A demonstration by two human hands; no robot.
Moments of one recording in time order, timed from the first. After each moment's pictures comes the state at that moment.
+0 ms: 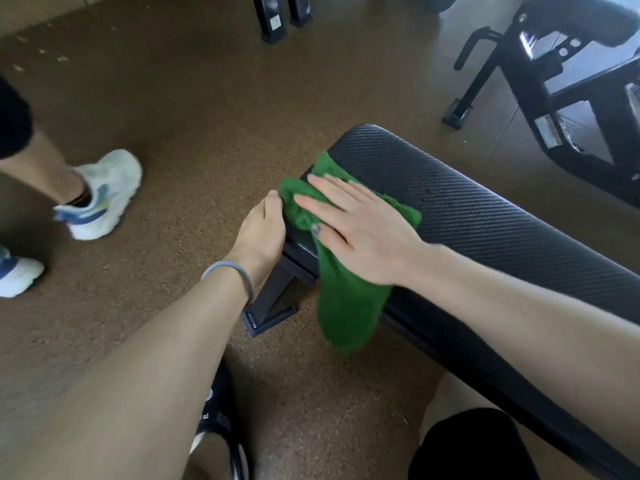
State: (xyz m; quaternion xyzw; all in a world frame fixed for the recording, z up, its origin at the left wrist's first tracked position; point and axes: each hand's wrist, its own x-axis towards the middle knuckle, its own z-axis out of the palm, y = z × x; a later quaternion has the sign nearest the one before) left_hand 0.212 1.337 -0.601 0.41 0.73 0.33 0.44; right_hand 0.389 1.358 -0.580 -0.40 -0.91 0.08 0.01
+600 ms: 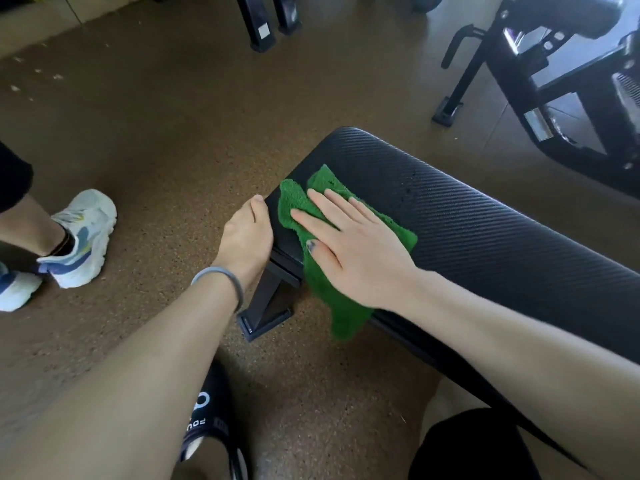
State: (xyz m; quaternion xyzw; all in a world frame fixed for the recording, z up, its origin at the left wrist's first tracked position) left_hand 0.222 1.338 -0.593 0.45 0.76 0.28 0.37; right_hand 0.406 1.325 -0.583 -0.45 -0.89 0.08 0.05
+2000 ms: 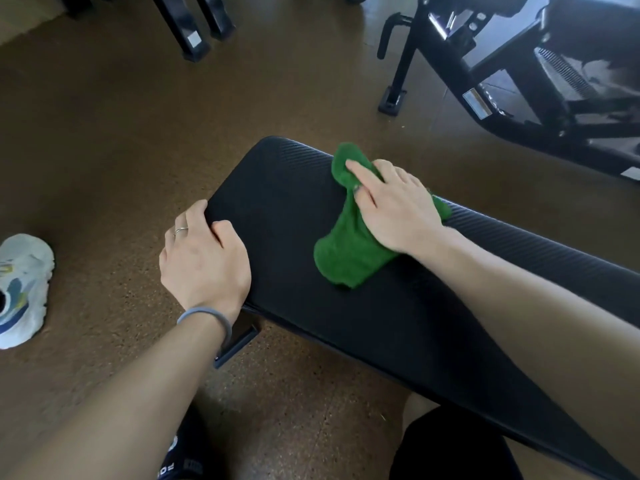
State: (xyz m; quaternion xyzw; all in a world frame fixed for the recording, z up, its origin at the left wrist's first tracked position) left_hand 0.281 1.340 -0.598 0.48 0.82 0.29 0.13; right_hand 0.524 1.395 -0.585 -0.67 -0.74 0.07 0.06
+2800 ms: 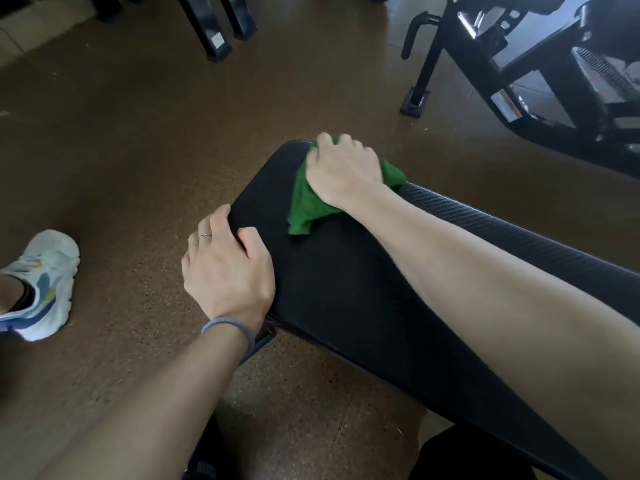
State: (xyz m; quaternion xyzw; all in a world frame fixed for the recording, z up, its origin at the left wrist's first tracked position) left_hand 0.283 1.342 -0.602 0.49 0.81 0.30 0.12; right_hand 0.430 1.478 -0.581 -0.69 -0.72 0.10 0.06
